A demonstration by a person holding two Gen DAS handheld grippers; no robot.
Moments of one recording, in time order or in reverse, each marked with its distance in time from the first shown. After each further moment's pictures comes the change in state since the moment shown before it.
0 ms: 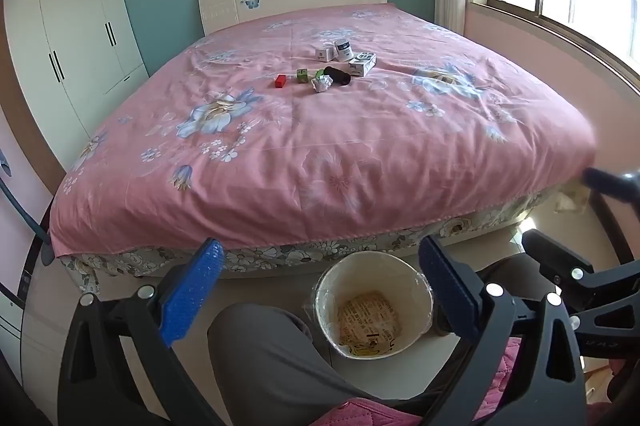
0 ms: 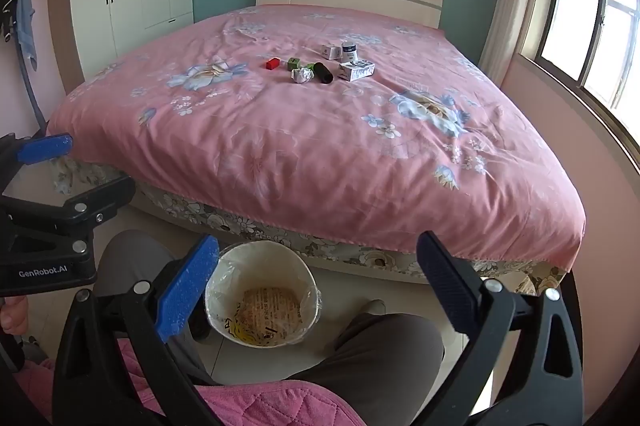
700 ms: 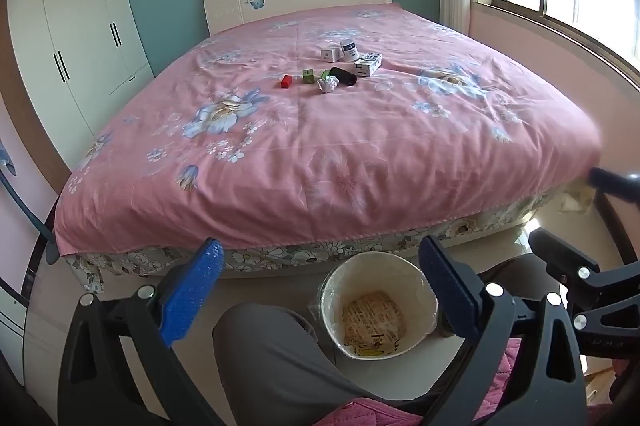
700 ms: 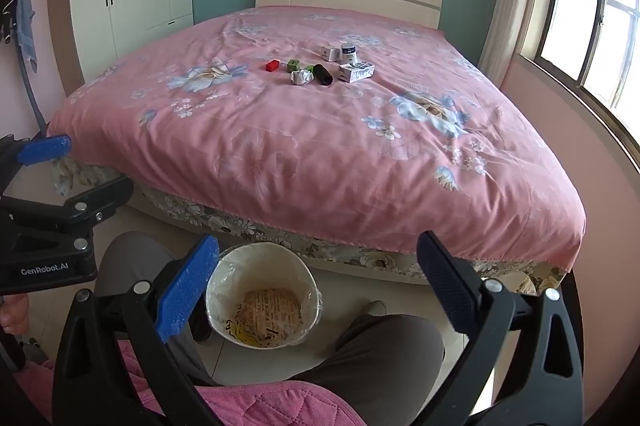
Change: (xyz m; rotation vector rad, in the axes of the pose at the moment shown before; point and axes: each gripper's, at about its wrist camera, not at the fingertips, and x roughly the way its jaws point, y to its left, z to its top) left arm 0.001 0.006 0.000 -0.011 0.007 0.004; right arm -0.001 0.001 0.000 0.000 -0.003 0.002
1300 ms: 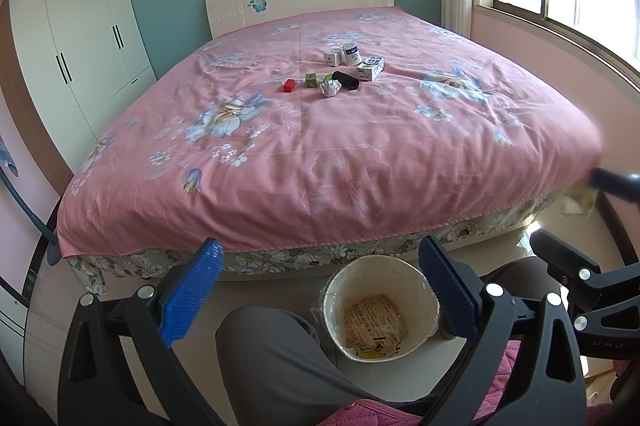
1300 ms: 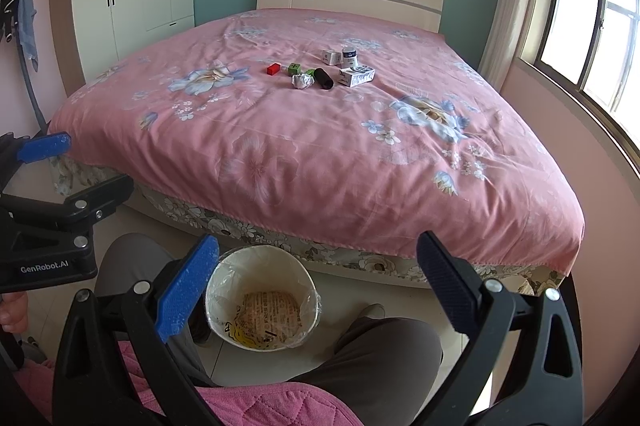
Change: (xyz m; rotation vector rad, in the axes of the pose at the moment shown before) left arm 0.000 0.006 0.005 -0.001 -0.007 0.005; right arm -0.003 0.000 0.003 0.000 -0.006 -0.003
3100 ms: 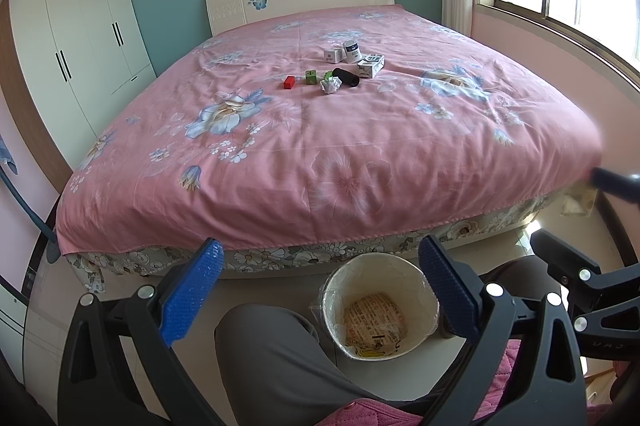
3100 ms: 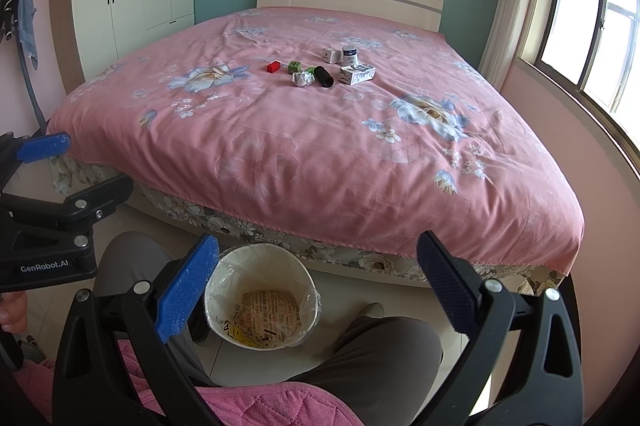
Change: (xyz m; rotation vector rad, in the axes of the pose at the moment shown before) left arm -0.004 0.003 0.004 0.002 -0.003 0.003; right arm 0.001 0.002 0.000 -0.003 -0.004 -0.001
